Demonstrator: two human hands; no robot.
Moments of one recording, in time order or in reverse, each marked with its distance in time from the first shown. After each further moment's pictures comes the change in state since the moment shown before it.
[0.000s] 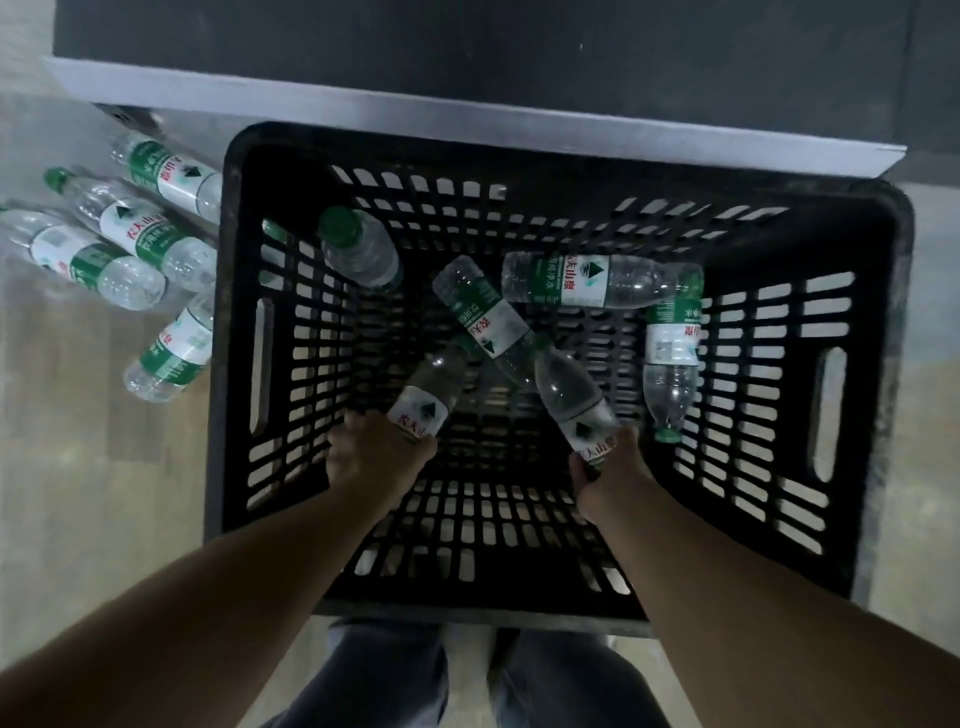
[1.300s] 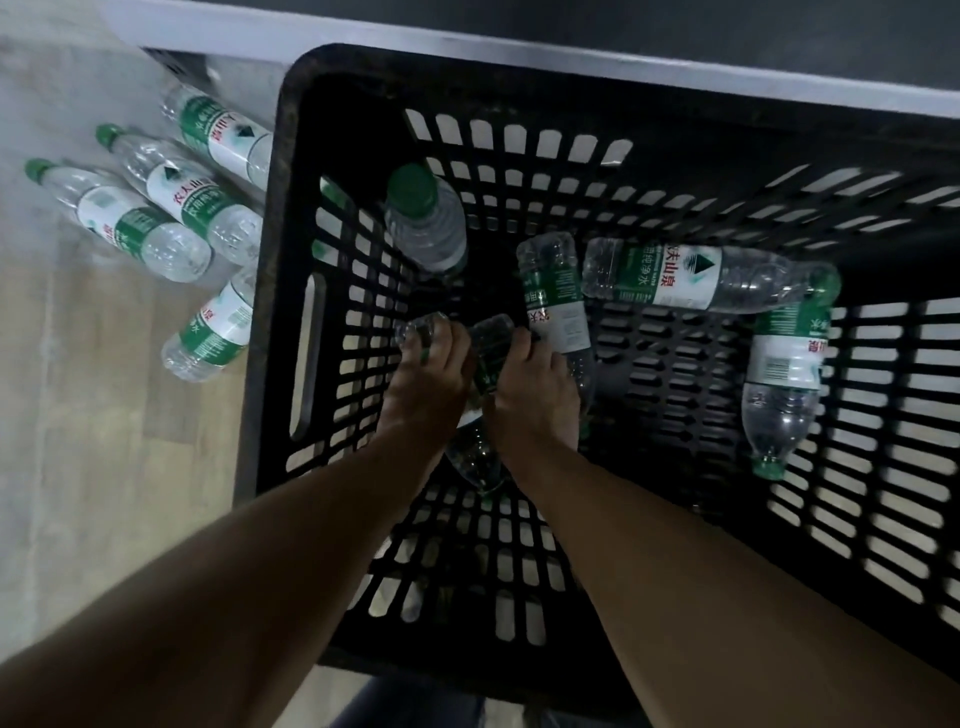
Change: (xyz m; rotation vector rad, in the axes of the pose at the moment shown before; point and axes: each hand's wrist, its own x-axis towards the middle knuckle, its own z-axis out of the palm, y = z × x) left_hand 0.069 0.000 -0.001 0.842 0.487 0.618; right_hand -0.004 0.101 0.117 -1.751 -0.192 -1.596
